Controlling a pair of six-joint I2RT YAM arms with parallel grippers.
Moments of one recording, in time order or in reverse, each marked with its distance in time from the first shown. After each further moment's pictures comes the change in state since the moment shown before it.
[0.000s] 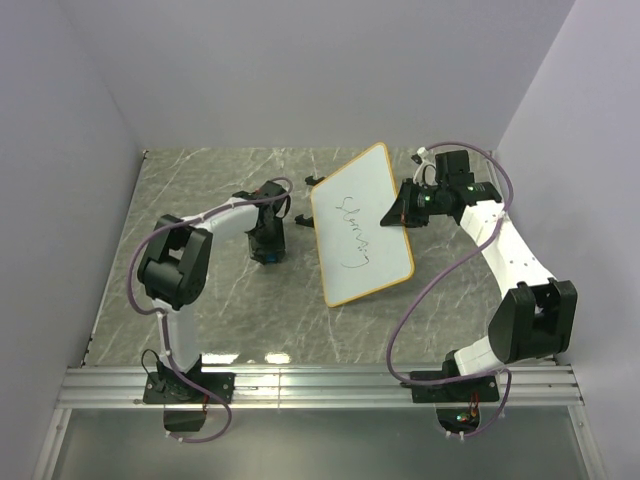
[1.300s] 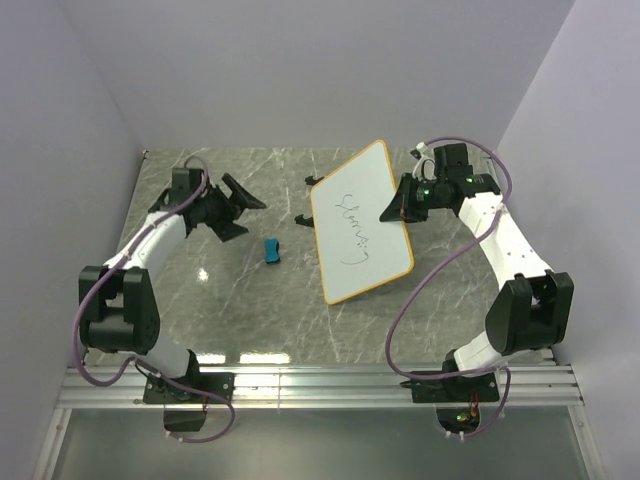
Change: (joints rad) left arm 0.389 -0.409 -0.307 0.433 0.610 -0.342; right arm 0.000 0.055 0.078 -0.047 0.001 0.008
